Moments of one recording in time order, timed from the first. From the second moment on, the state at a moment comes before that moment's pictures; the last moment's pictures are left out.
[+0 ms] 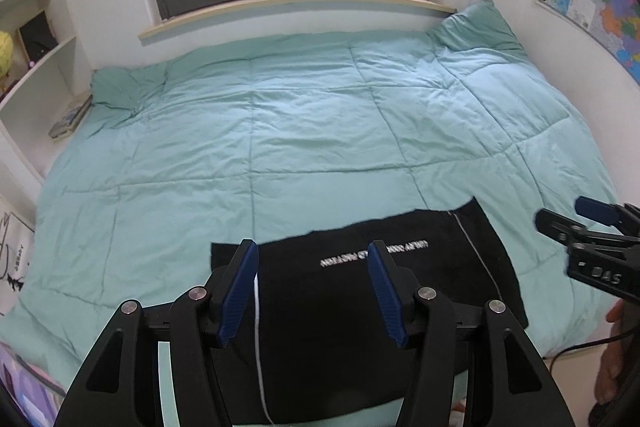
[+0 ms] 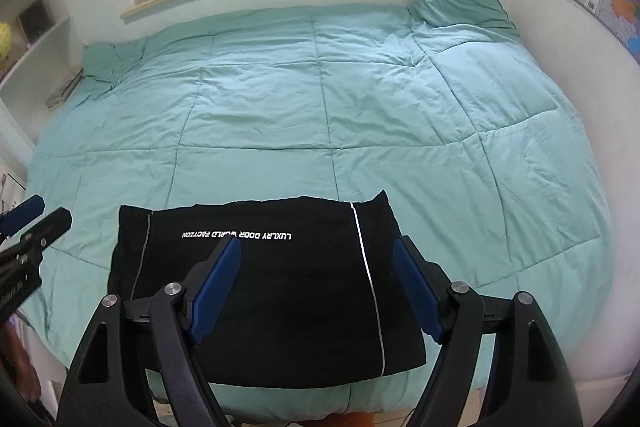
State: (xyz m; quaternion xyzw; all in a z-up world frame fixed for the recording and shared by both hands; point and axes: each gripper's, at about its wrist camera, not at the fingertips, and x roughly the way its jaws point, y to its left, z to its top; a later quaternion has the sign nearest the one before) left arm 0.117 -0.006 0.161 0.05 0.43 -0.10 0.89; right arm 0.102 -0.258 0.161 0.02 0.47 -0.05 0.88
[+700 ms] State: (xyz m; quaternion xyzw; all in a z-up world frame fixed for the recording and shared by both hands) left arm 0.121 -0.023 0.128 0.05 0.49 -0.07 0.87; right arm 0.118 -0.239 0.126 0.03 0.50 -0.03 0.86
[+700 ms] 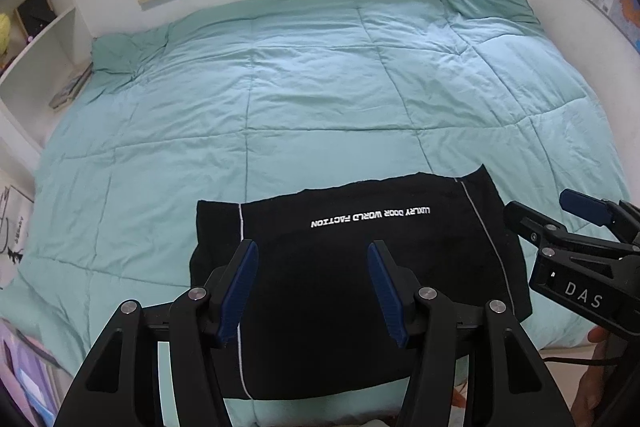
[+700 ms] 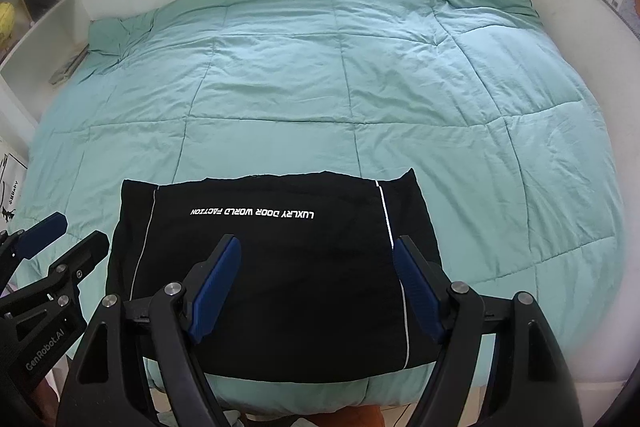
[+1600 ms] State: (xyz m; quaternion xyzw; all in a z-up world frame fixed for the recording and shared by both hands) left arm 0.121 -0.027 0.121 0.07 0.50 -0.08 0.86; right arm 0.119 -0.236 0.118 0.04 0.52 -0.03 0.86
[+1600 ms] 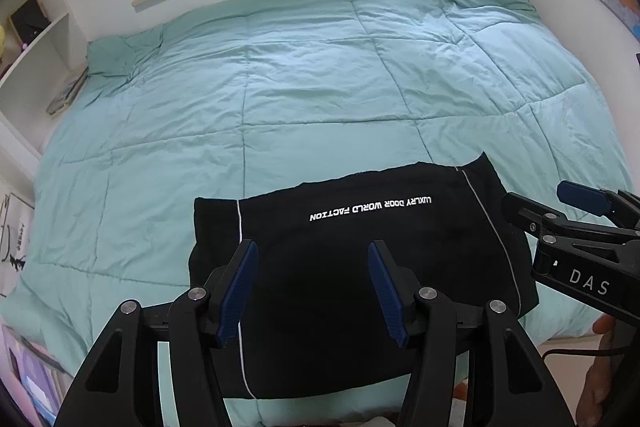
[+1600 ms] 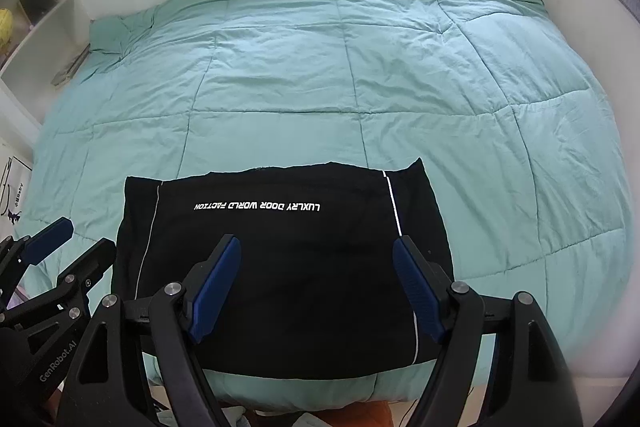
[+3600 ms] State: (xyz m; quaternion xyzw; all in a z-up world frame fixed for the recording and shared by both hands) left arm 0.125 -0.016 0.115 0.08 0.48 -0.04 0.88; right arm 0.127 -0.226 0.104 0.01 0.54 -0.01 0.84
